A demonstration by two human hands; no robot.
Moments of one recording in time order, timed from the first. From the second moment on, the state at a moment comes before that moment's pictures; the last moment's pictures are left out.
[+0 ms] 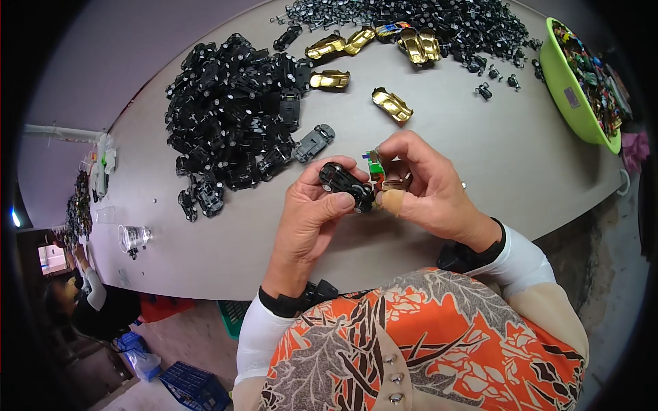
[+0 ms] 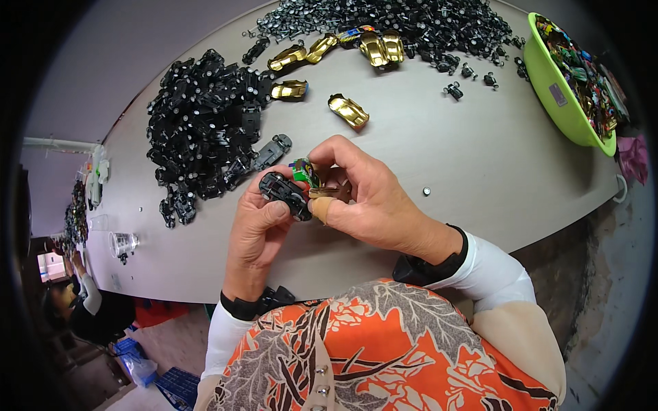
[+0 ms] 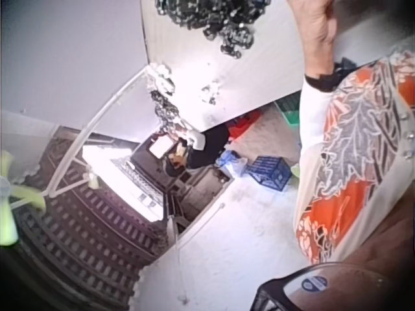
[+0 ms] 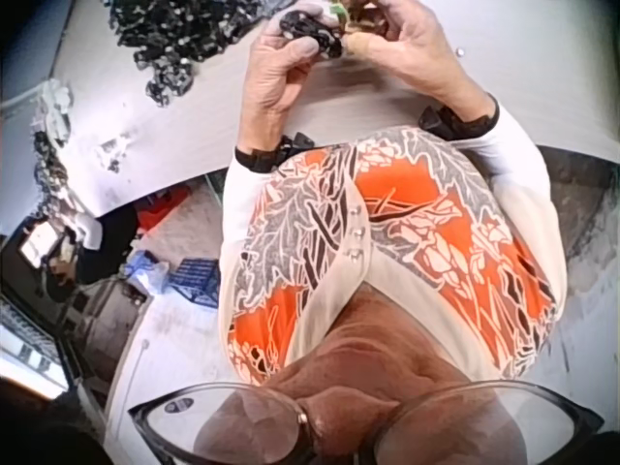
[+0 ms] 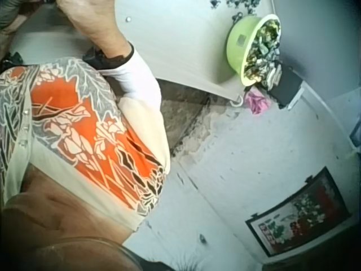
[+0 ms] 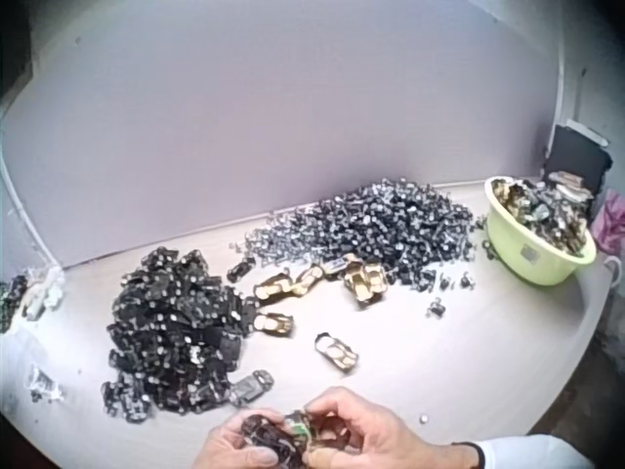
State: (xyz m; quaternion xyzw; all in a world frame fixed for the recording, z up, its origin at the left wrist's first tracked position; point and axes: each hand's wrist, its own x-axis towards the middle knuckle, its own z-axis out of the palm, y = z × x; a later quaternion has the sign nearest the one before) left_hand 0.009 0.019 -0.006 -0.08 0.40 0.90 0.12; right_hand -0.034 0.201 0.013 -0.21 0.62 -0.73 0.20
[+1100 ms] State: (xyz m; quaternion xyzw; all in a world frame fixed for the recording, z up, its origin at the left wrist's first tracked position) left_hand 0.022 0.031 0.005 0.07 0.70 0.71 0.00; right_hand -0.033 0.200 0.020 -0.34 0.72 -0.60 0.10
